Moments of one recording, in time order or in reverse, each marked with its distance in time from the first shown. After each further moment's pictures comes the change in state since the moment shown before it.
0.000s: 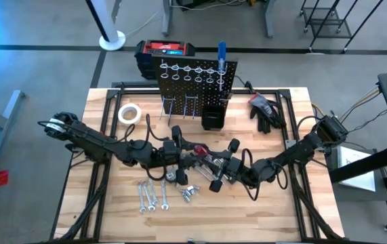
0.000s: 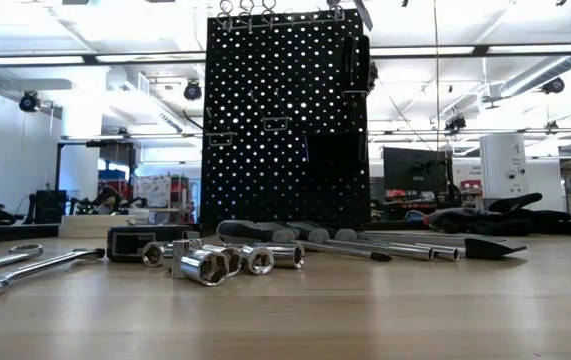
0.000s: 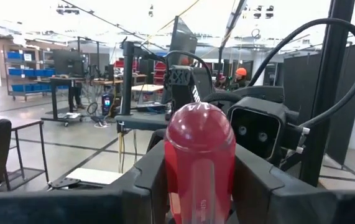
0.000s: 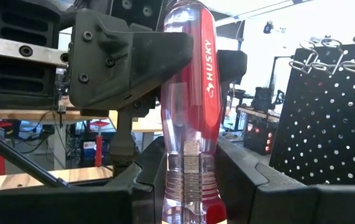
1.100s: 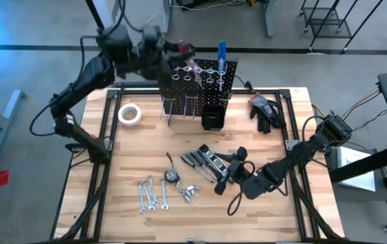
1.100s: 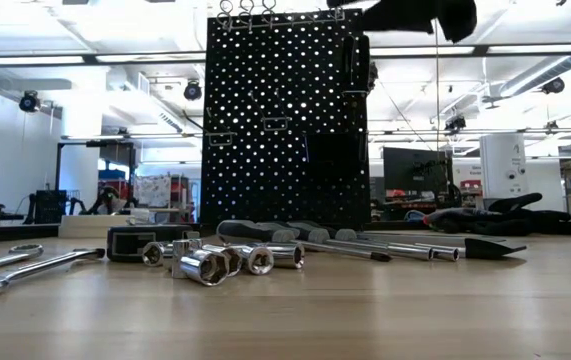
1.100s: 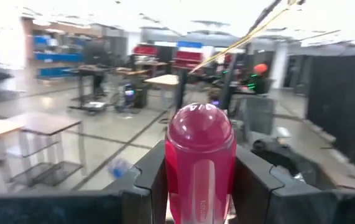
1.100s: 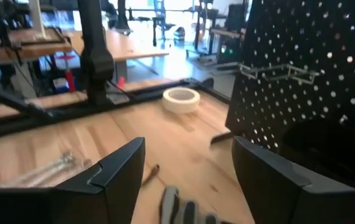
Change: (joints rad) left arm 0.724 0.090 1.069 -1.077 0.658 -0.118; right arm 0.088 -0.048 0.000 -0.749 0.242 0.662
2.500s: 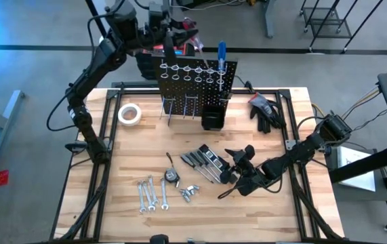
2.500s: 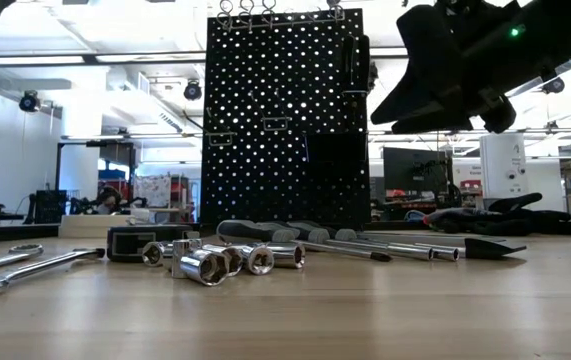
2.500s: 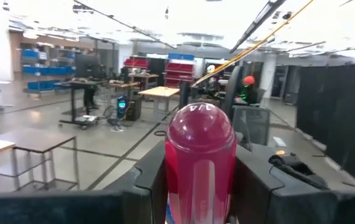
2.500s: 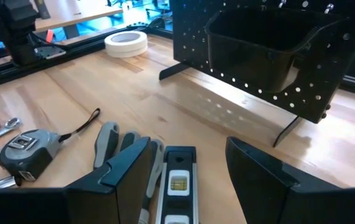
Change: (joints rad) left arm 0.191 0.172 0.185 0.050 0.232 -0.028; right arm -0.054 0.000 -0.187 -0.238 0.006 0.527
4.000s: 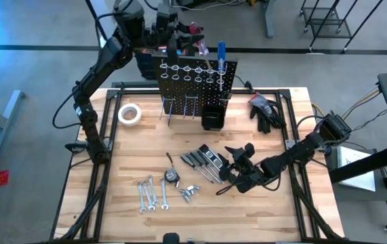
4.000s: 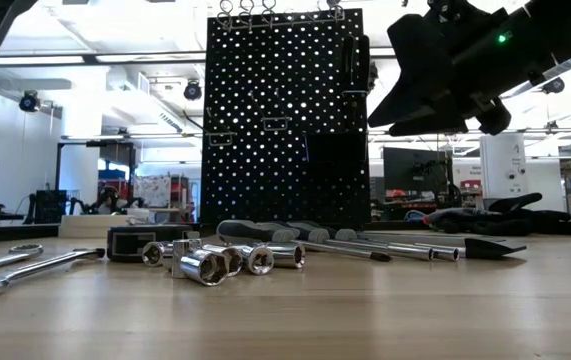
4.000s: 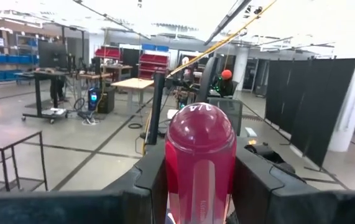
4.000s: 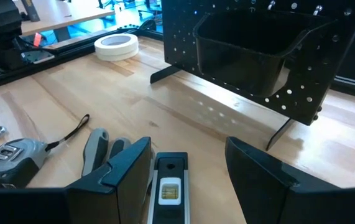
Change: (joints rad) left arm 0.002 0.071 0.079 -0.032 0.120 -0.019; right arm -0.031 0.000 0.000 0.000 0.002 0.007
